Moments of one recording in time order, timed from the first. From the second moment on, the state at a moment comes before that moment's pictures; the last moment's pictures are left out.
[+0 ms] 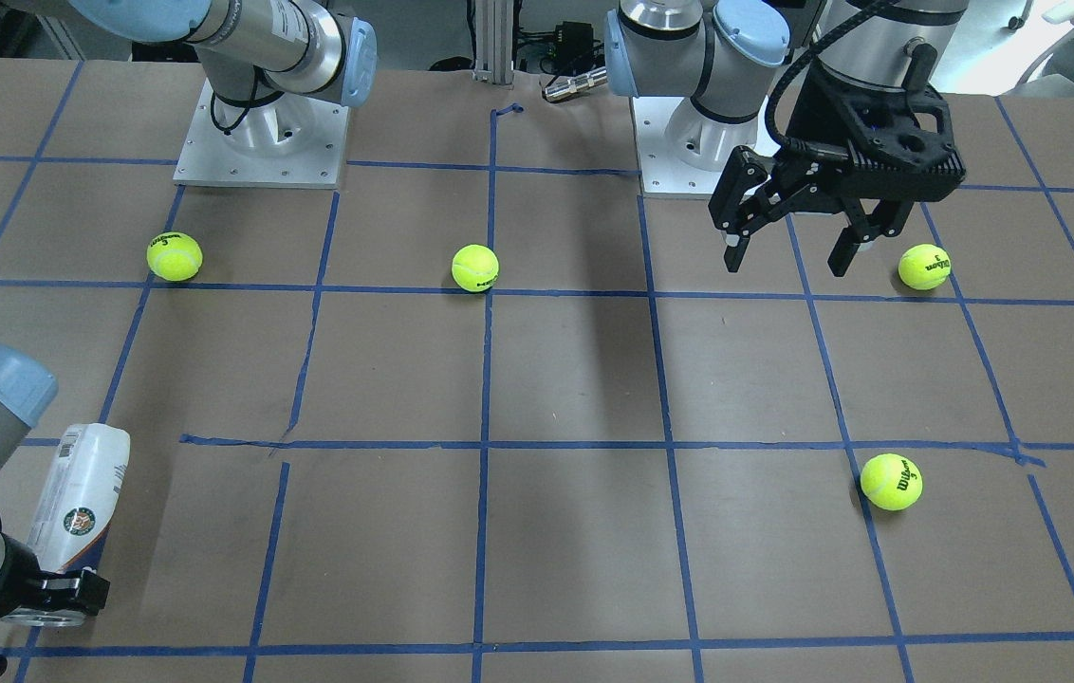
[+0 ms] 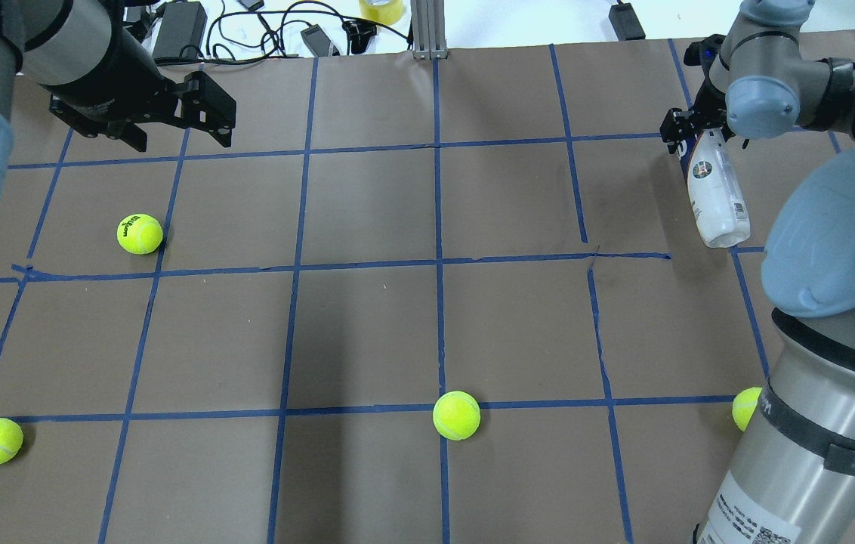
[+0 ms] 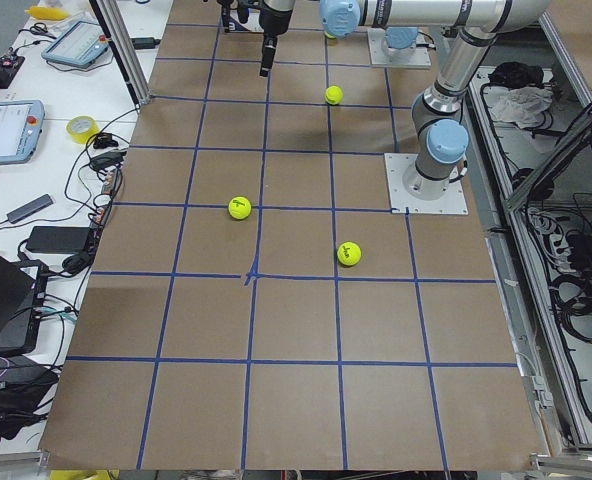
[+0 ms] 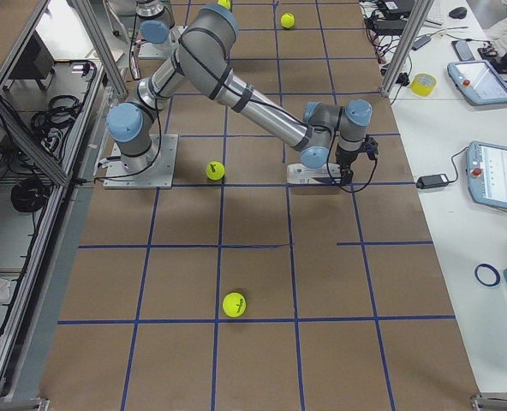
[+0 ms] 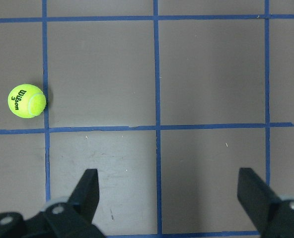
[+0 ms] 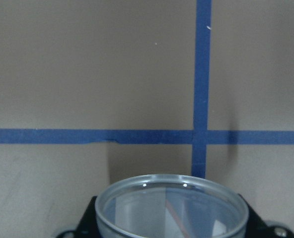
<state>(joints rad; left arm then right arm) -1.54 -1.51 -1.64 -1.32 1.54 0.03 1.30 -0.83 1.35 -2.18 -1.62 -0.31</state>
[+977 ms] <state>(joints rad) -1.54 -1.50 -1.65 -1.32 1.54 0.03 1.31 -0.95 1.35 -2.09 -1.53 -0.29</state>
